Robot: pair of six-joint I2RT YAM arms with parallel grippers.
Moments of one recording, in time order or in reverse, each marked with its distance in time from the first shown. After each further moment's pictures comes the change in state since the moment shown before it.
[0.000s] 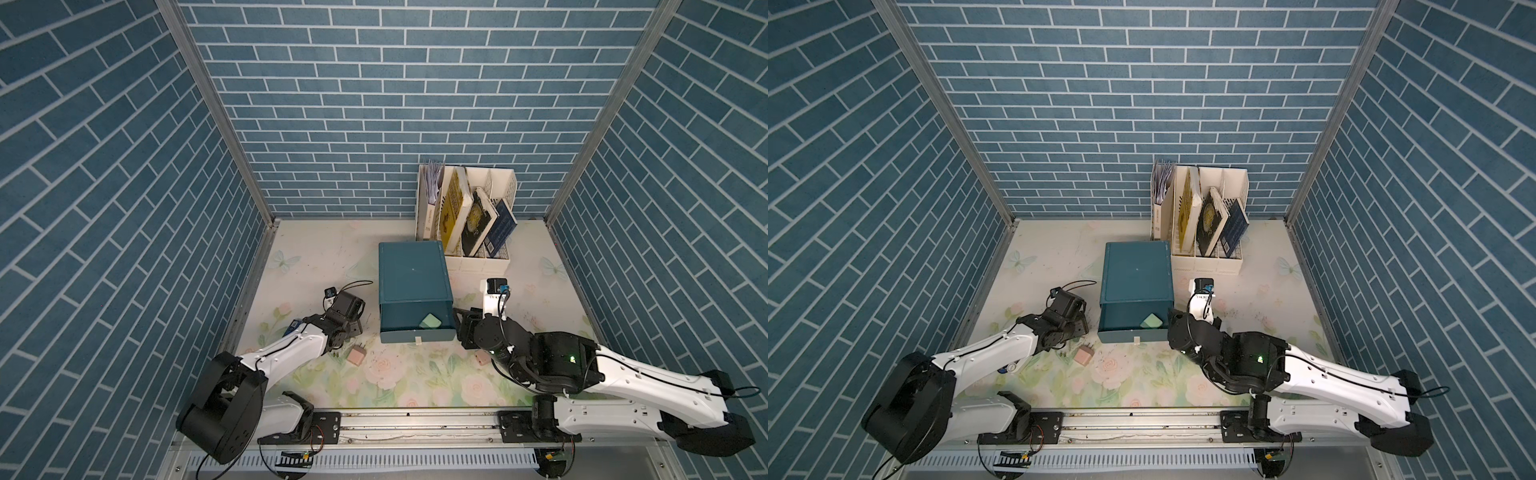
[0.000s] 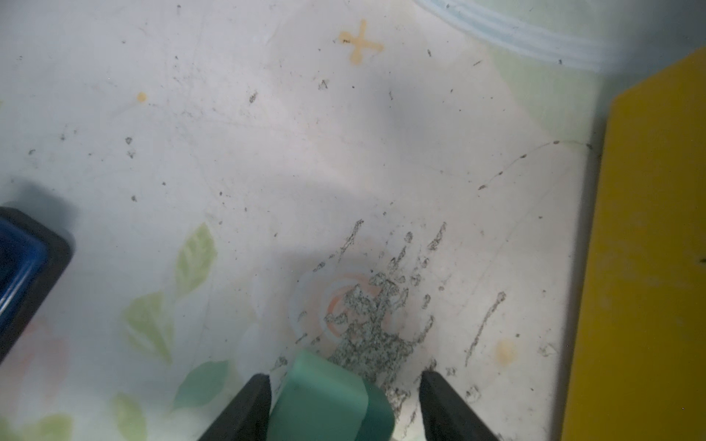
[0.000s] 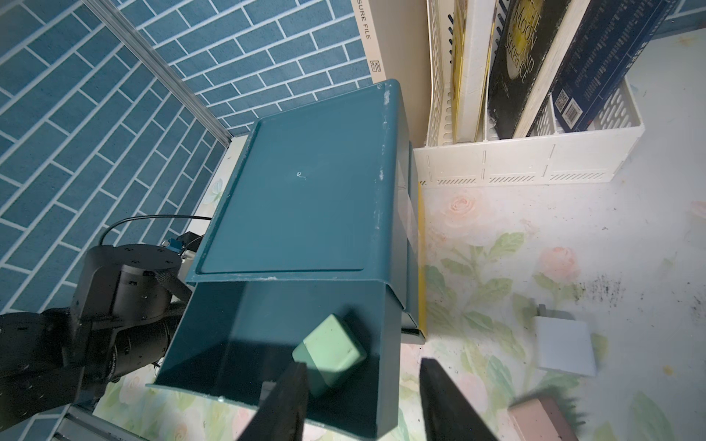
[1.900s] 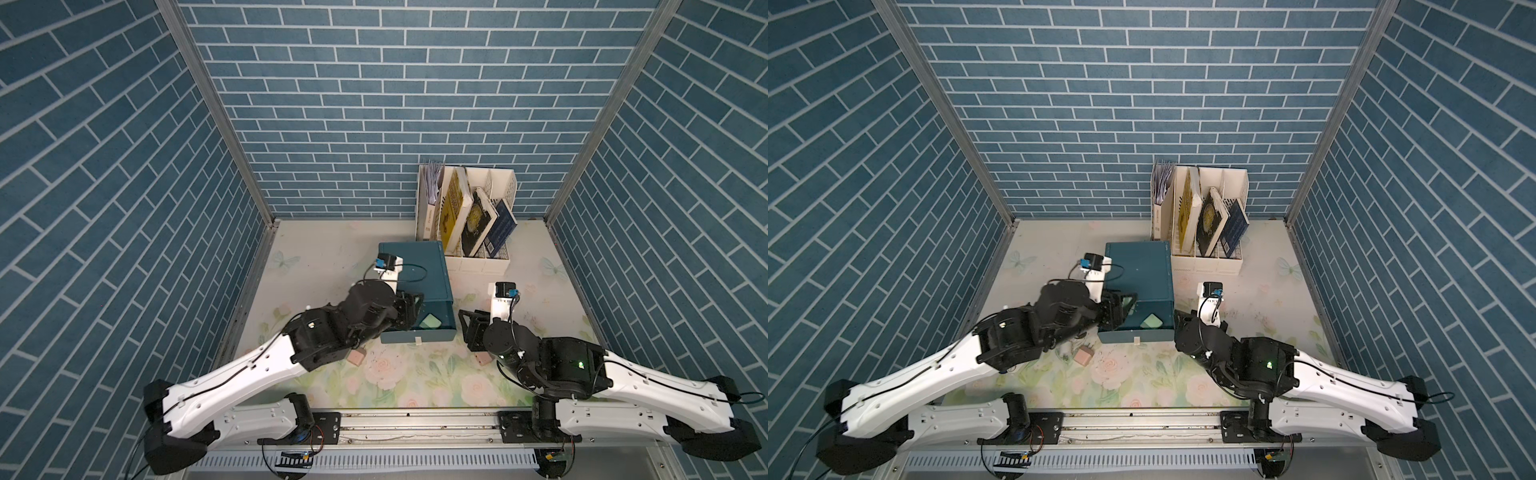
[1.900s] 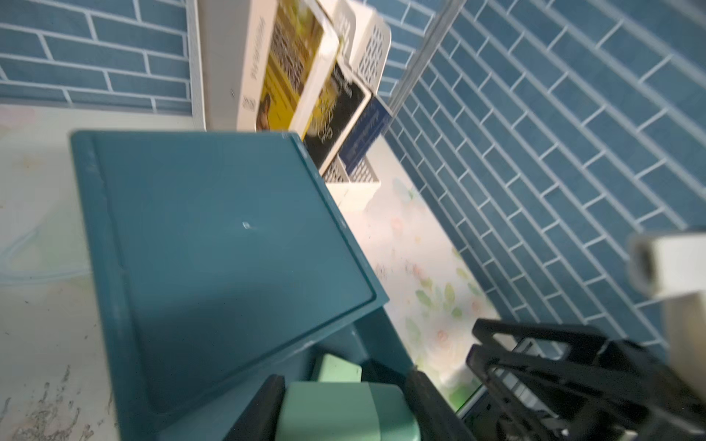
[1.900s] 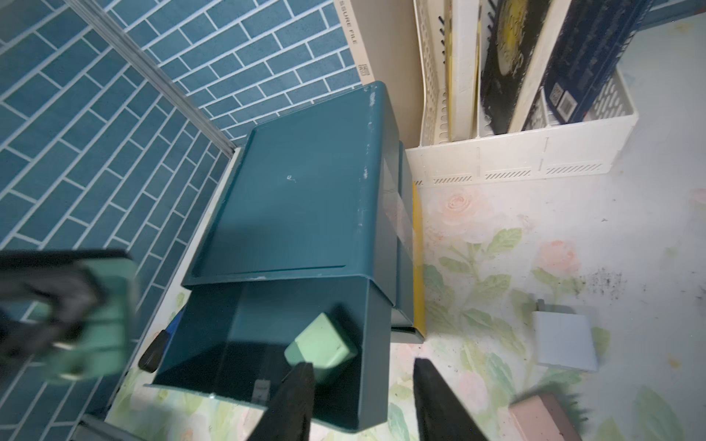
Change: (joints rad) left arm -0.607 -0.180 0.570 -0.190 -0.028 0.090; right arm 0.001 -0.073 -0.065 0.059 -0.024 -0.014
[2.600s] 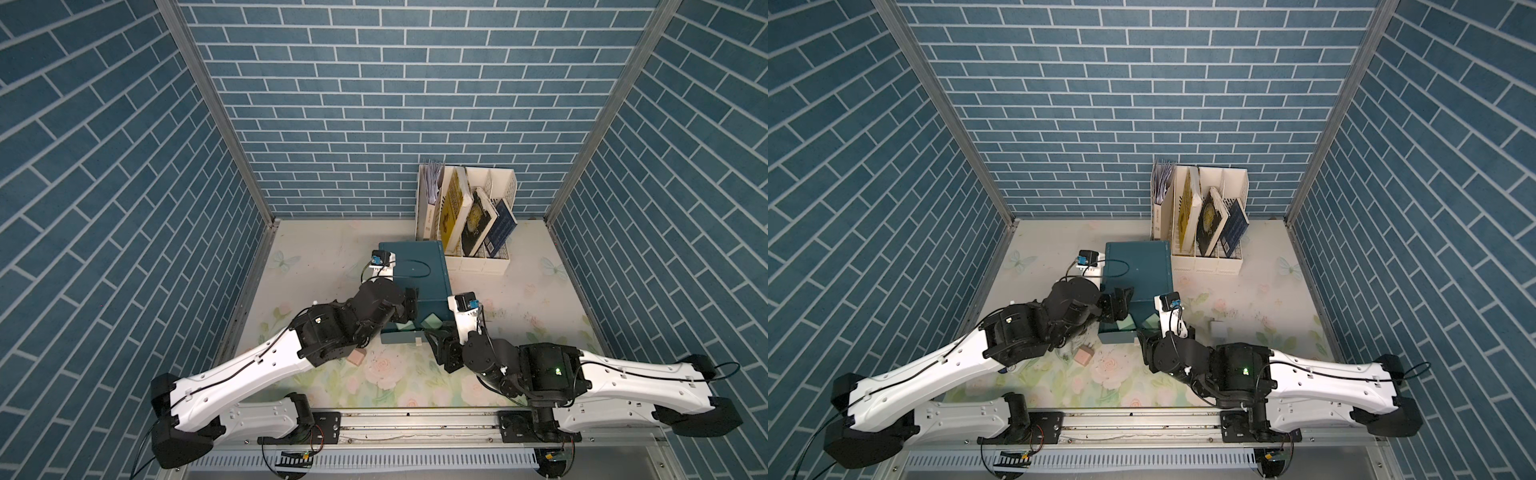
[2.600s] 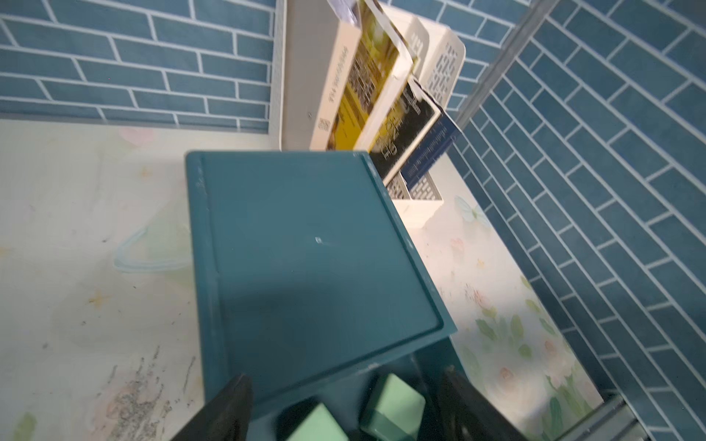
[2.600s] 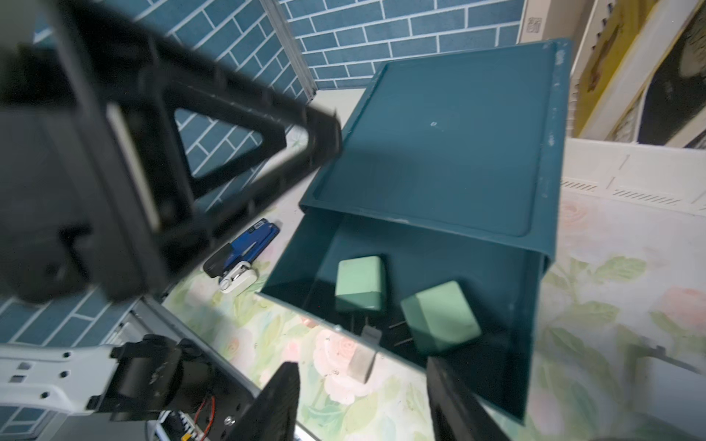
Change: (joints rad) left arm 0.067 0.016 0.096 -0.097 -0.190 -0.024; right arm 0.187 0.144 0.050 0.127 -0.058 -0.164
